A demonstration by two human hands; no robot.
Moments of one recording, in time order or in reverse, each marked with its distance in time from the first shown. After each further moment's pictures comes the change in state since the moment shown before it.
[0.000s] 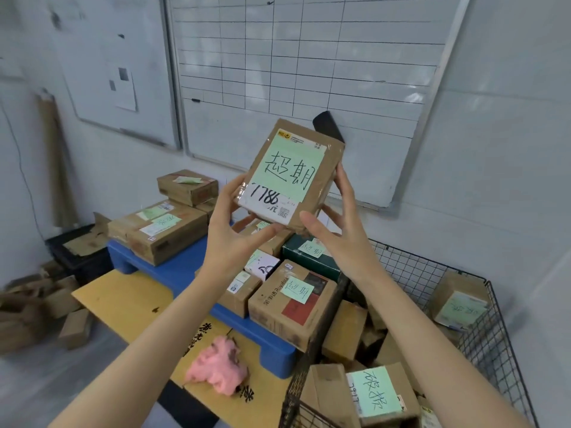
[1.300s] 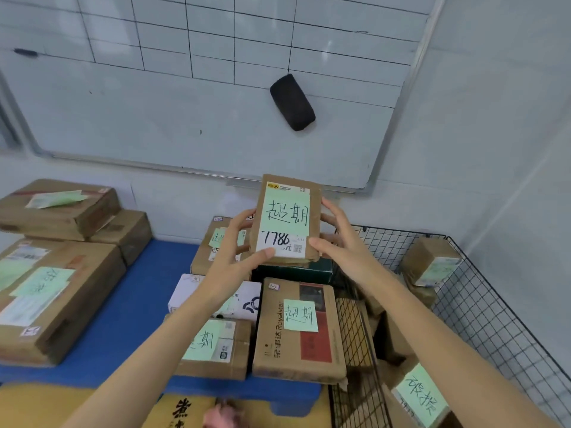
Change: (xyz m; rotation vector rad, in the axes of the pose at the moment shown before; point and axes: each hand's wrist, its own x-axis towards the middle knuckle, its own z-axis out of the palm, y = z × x) left_hand 0.130 -0.220 -0.015 -0.227 -0.627 -0.383; right_hand 0.090 0.131 0.047 -0.203 0.176 0.542
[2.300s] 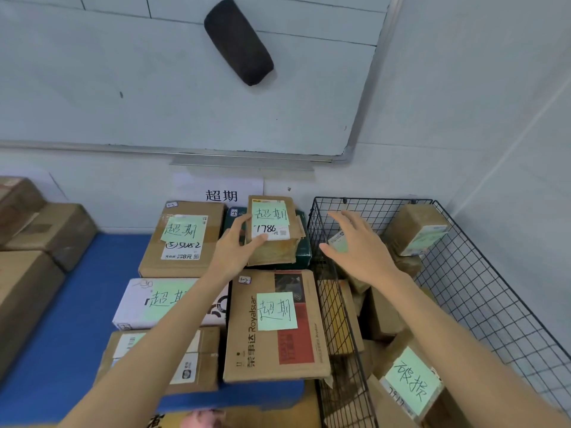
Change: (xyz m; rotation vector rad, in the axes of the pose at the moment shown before) left_hand 0.107 -0.120 0.063 0.361 -0.042 -0.228; right_hand 0.025 0.116 -0.060 -0.896 0.101 0.190
